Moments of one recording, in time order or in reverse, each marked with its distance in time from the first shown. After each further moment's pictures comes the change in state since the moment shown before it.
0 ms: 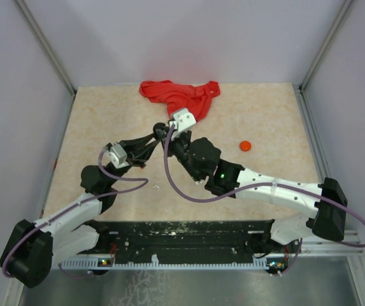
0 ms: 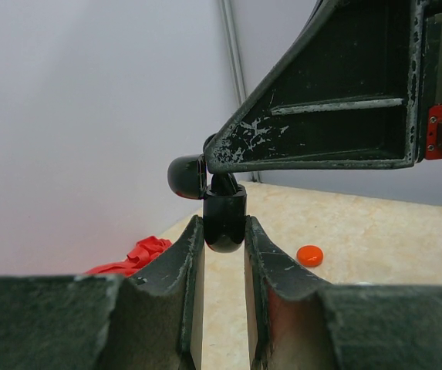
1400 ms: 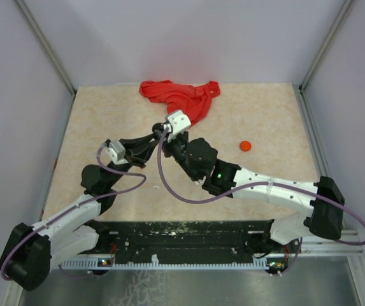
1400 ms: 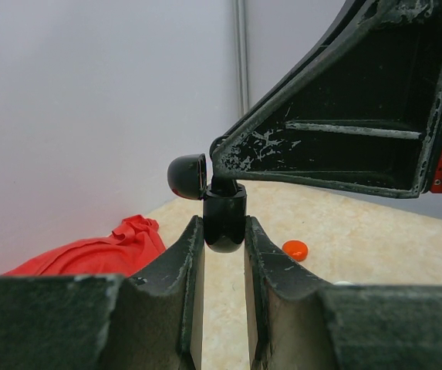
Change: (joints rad) left arm -0.012 -0.030 0.000 -0.084 -0.063 -0.079; right arm 0.000 0.026 -0.001 0.014 -0.007 -0.072
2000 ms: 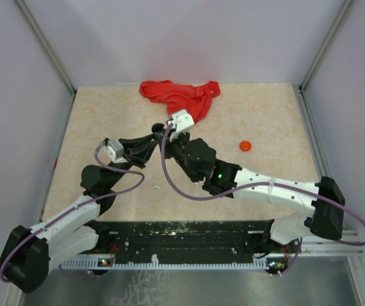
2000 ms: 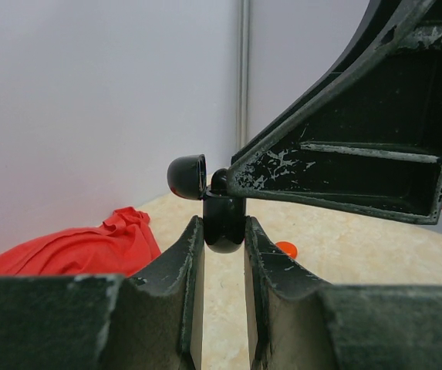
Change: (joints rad) left arm -0.011 -0.029 0.000 -0.045 -0.047 -0.065; right arm 0.006 -0.006 -0.005 -0.042 0.039 0.131
